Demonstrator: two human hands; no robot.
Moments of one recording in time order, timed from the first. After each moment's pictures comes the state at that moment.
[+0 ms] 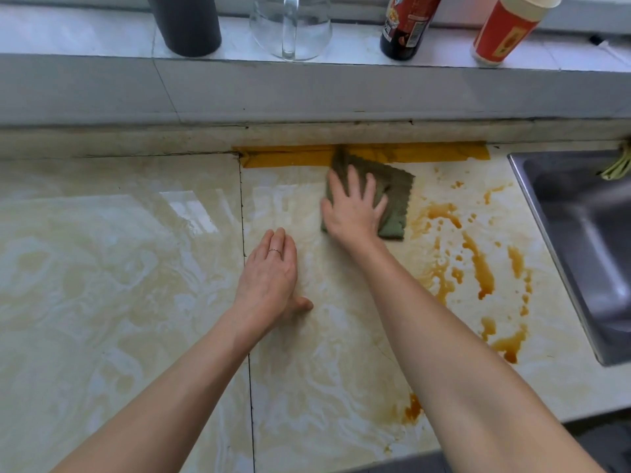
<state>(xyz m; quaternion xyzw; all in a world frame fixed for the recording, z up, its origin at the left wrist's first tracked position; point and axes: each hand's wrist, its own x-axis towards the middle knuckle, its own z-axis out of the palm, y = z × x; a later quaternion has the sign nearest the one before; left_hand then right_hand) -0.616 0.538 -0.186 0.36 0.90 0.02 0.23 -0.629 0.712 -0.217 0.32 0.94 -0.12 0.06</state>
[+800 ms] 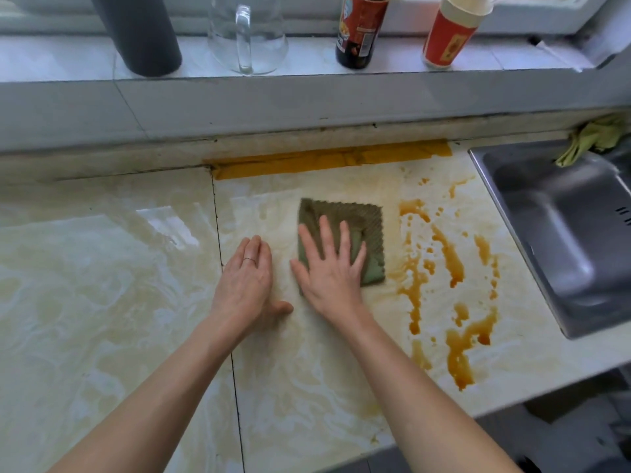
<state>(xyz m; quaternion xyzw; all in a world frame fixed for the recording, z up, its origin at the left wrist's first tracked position) -0.615 0.536 -0.185 0.37 0.90 0.02 0.22 -0.538 0.662 -0.228 0.27 0.96 -0.10 0.05</state>
